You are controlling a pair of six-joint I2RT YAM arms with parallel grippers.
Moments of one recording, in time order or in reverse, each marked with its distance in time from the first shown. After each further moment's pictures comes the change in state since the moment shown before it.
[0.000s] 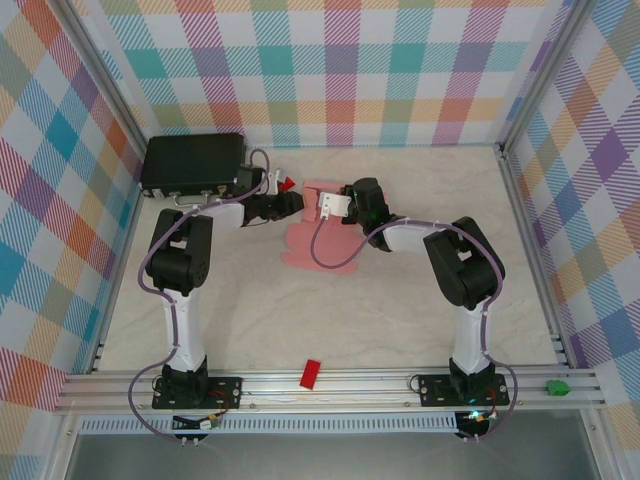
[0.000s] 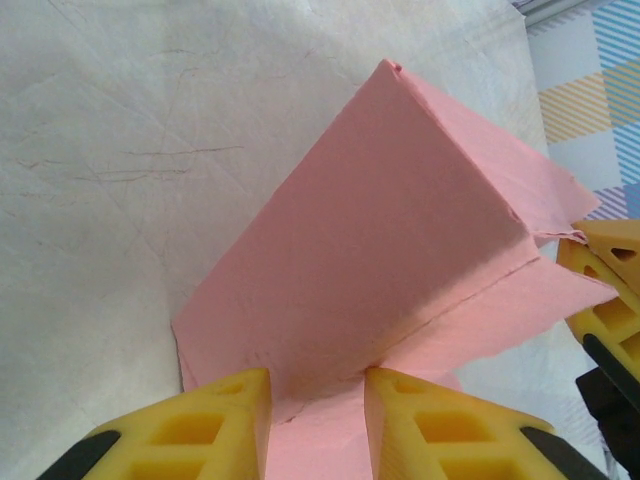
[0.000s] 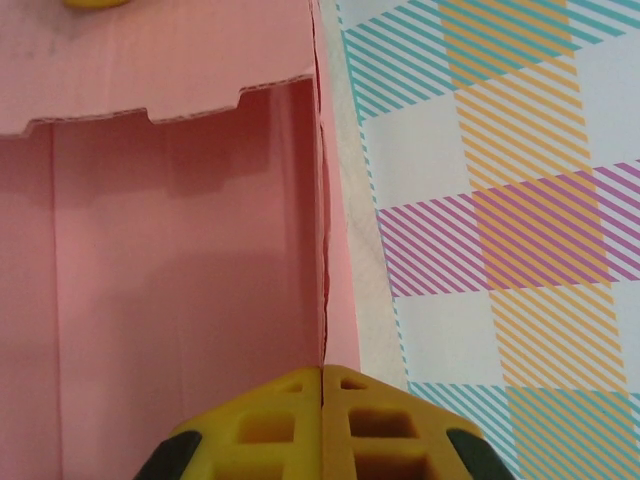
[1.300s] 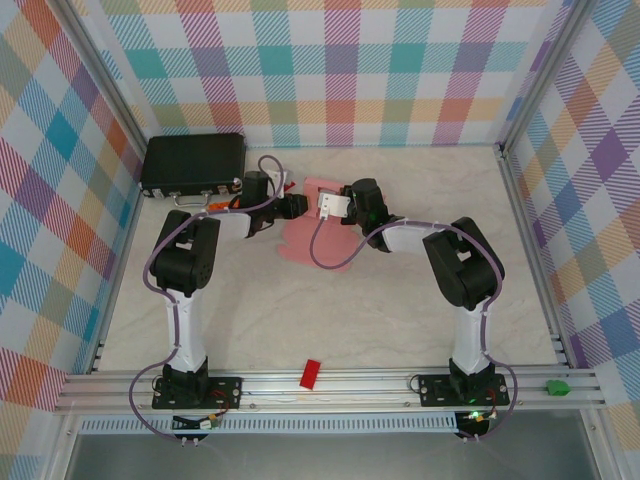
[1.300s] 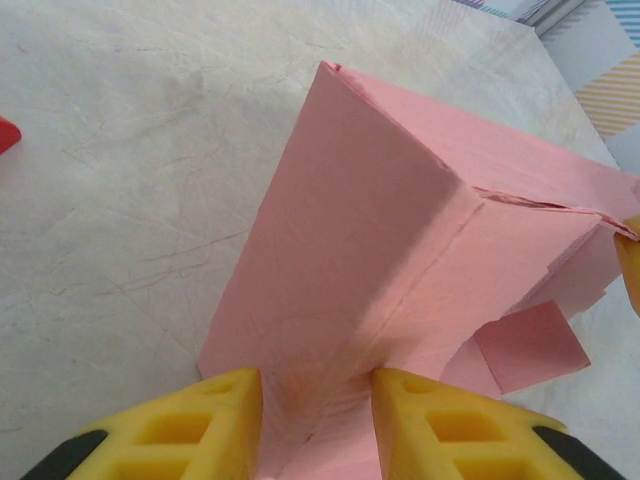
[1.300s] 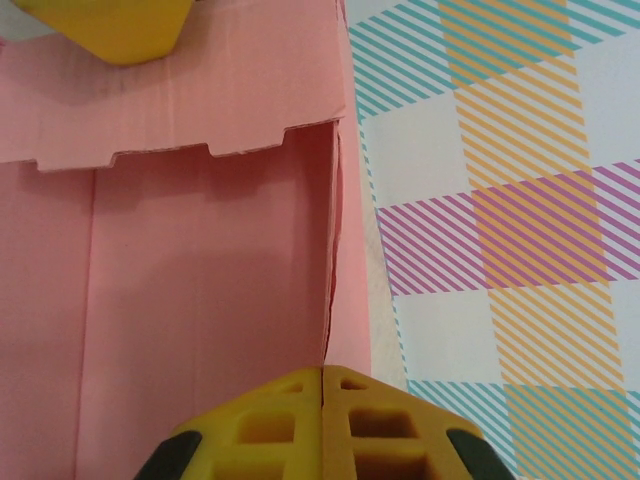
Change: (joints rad) left arm -0.043 0.007 -0.095 0.266 -0.153 0.166; right arm 0.008 0.000 -0.002 0.001 0.014 0.001
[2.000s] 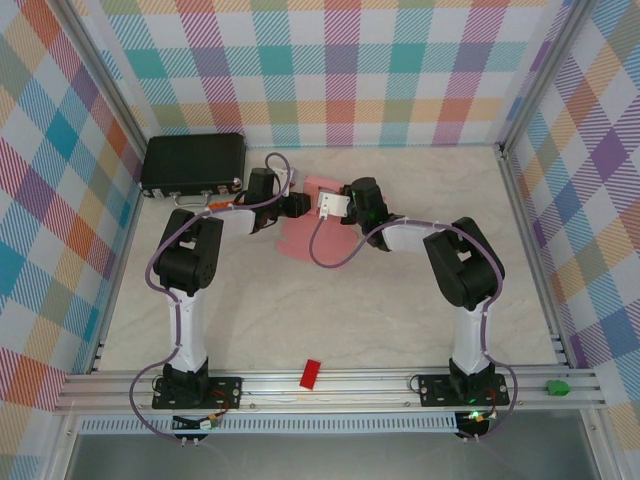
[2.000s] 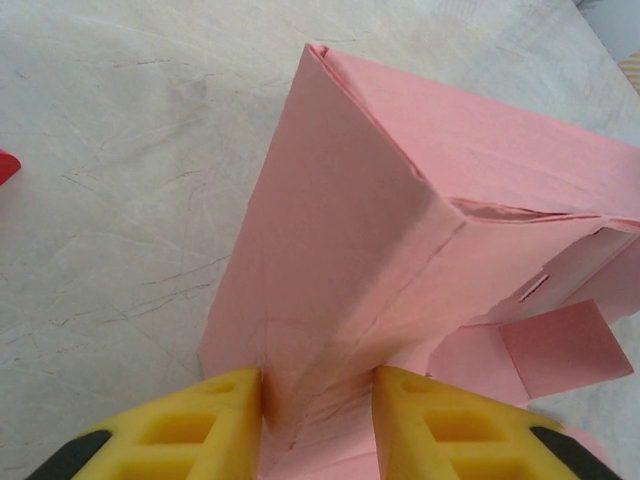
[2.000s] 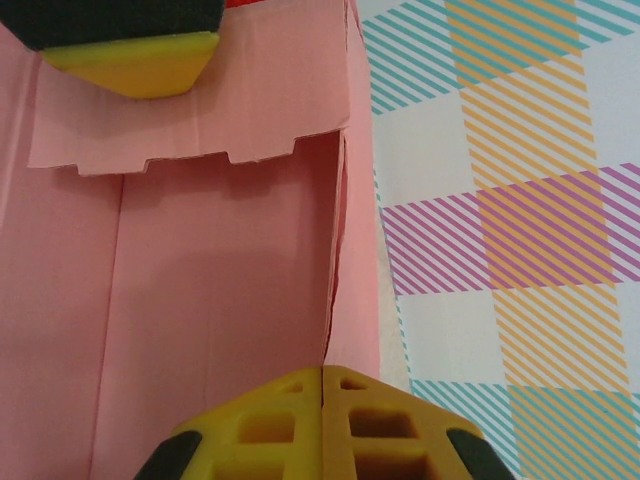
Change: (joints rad) left arm -0.022 0.017 0.060 -0.087 -0.066 0.073; right arm 0.001 -0.003 0.016 -0.035 -0.002 0.001
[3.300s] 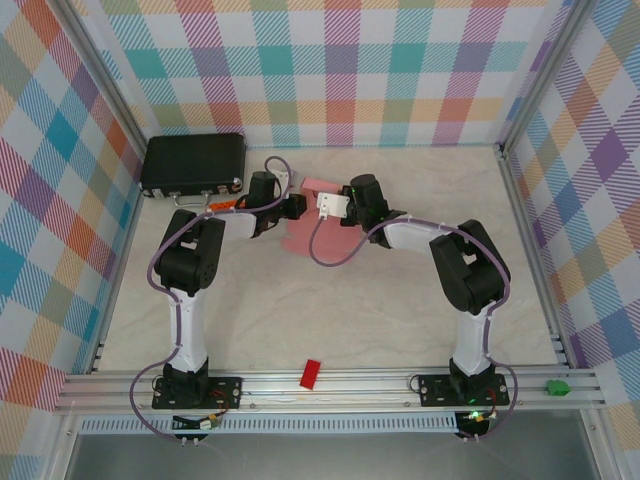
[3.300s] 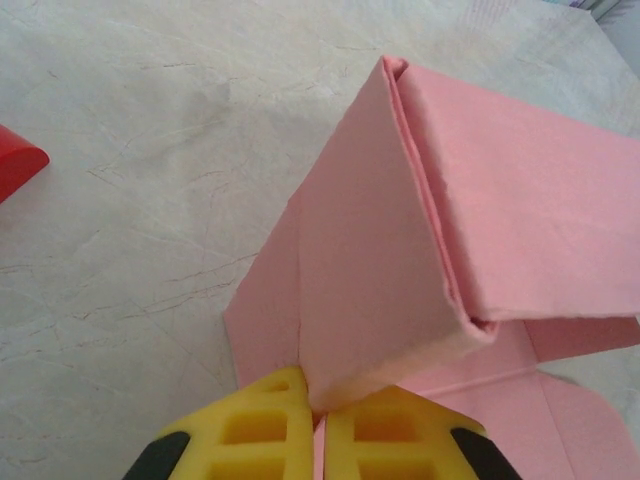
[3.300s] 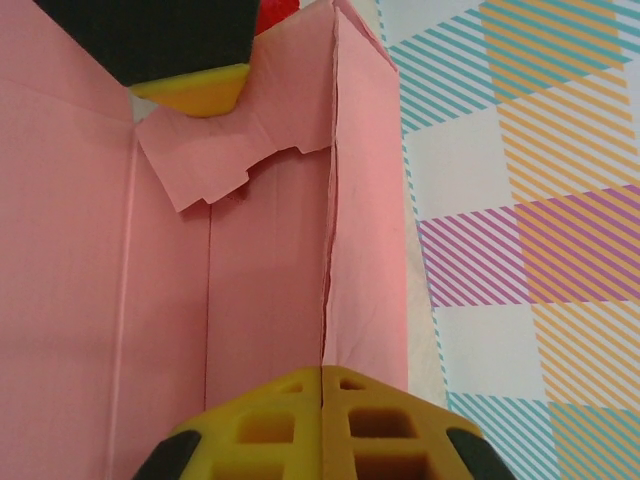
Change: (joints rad) left arm -0.010 0.000 -0.047 0.089 -0.045 -0.027; right arm 0.005 -0.045 0.026 -0.144 -0.058 0.041
